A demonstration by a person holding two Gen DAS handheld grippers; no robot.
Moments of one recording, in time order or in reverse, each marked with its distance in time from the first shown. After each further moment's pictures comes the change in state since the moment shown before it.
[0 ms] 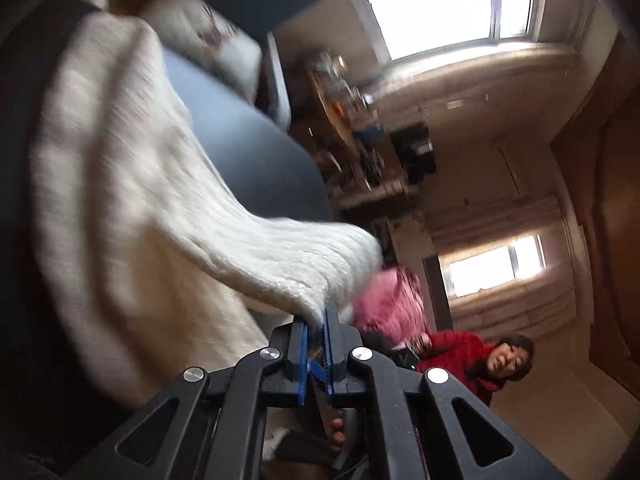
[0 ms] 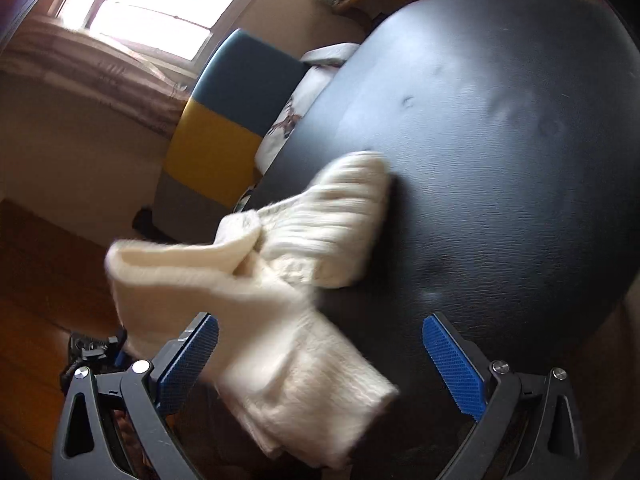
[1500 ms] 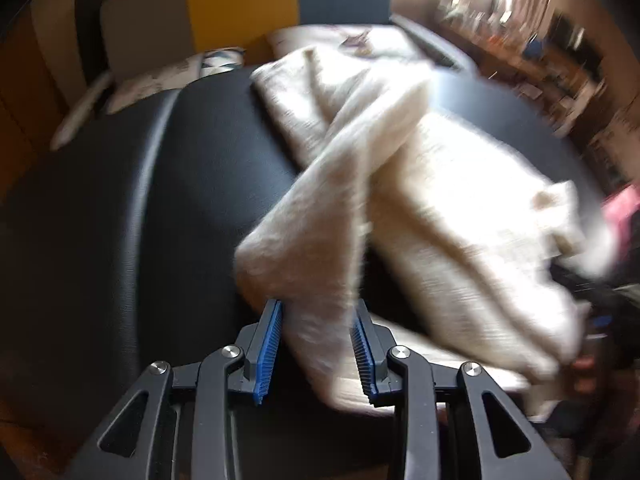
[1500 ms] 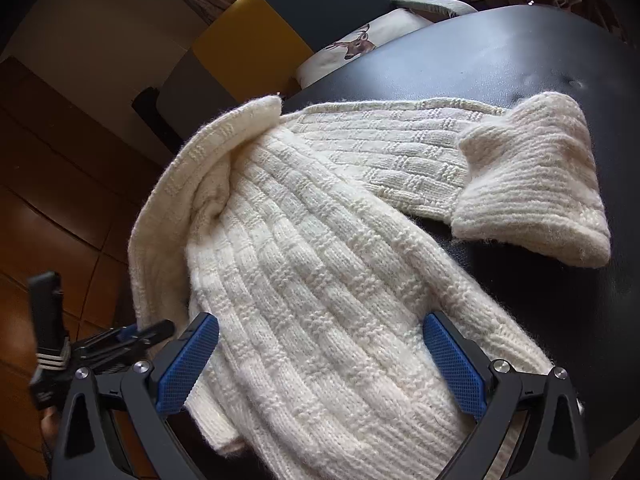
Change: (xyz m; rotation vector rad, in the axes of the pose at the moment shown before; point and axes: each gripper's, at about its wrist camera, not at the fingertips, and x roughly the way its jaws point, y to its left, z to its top) left arm -0.008 -0.010 -0.042 0.398 0.080 1.011; right arm 0.105 0.079 -0.052 -0.337 0.212 -0.107
